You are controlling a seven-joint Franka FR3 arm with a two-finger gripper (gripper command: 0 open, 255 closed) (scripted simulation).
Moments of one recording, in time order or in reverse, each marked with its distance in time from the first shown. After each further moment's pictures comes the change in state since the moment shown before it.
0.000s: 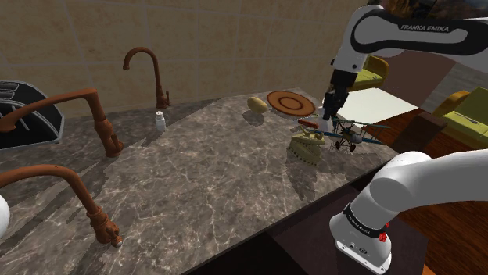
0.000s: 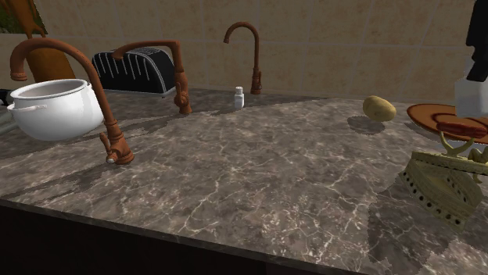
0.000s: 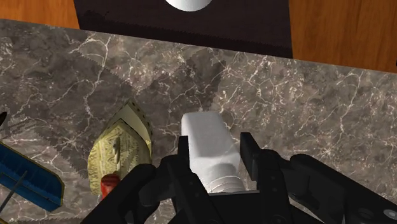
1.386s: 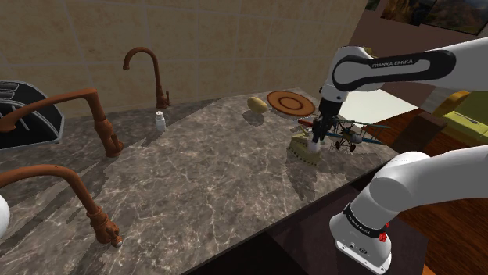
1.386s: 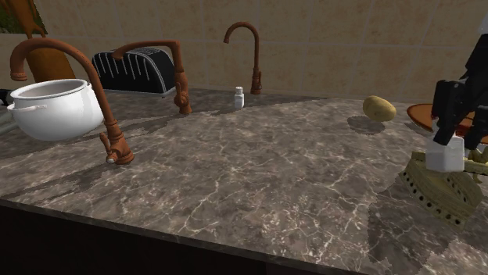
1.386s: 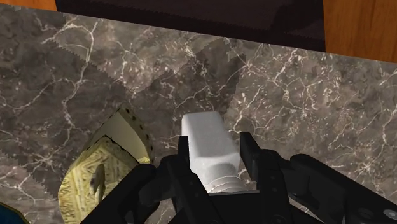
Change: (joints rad) arm -0.006 0.055 -0.025 -0.246 -0.013 0.298 -0.033
